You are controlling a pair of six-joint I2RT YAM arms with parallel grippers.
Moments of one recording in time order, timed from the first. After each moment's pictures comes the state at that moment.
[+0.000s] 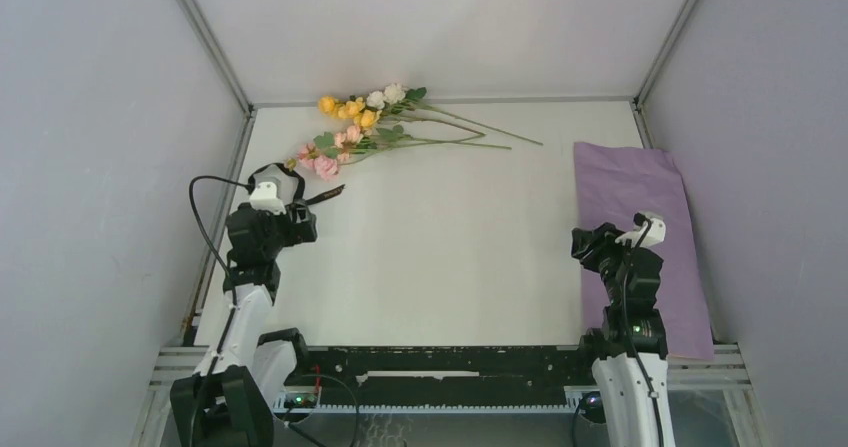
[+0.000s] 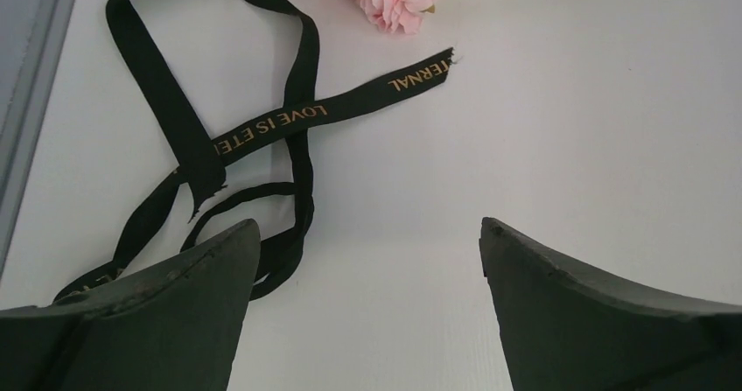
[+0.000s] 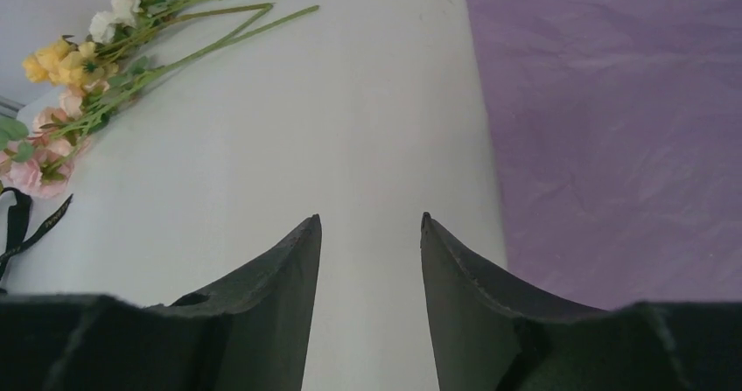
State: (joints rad) left arm 0.20 0.88 0.39 0.09 0.23 0.01; right arm -0.09 0.25 0.29 -0.33 -0.10 0.44
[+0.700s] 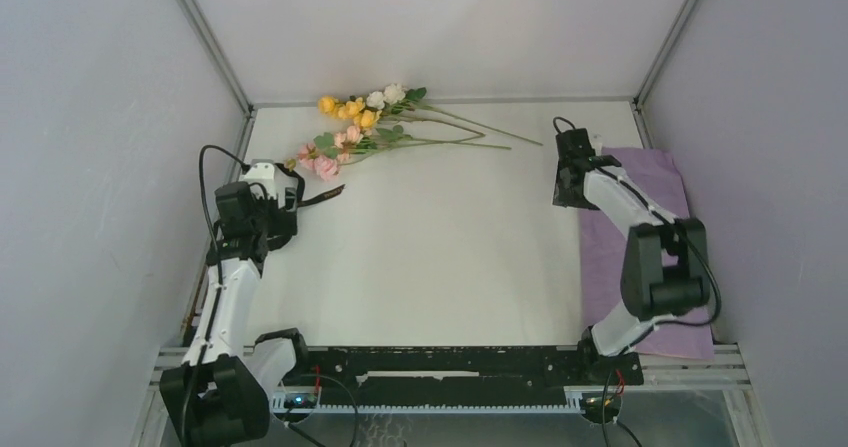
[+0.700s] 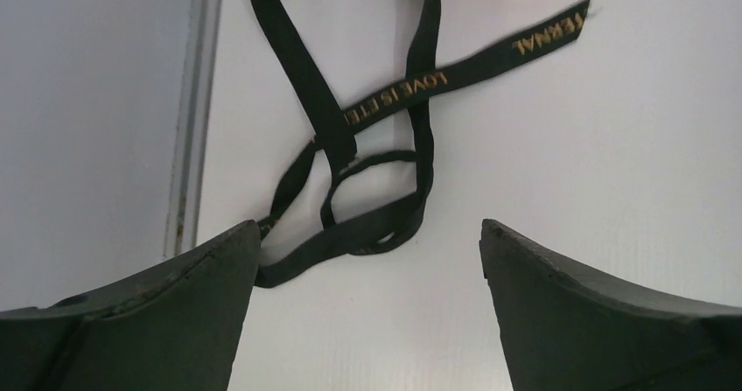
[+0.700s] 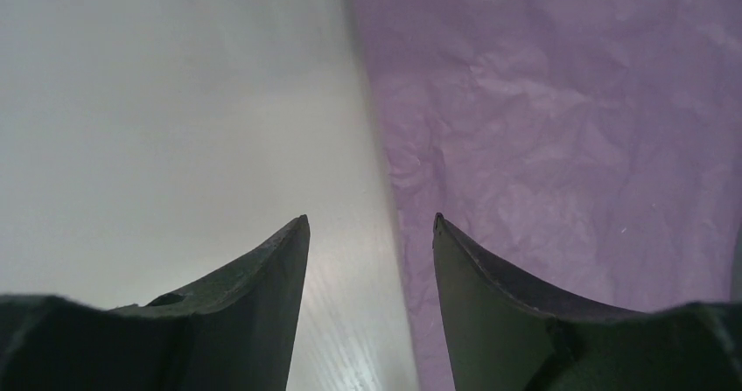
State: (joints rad) left arm 0.20 0.95 0.66 -0.26 0.00 0.23; right arm 0.13 1.54 1.11 -0.64 0.38 0.28
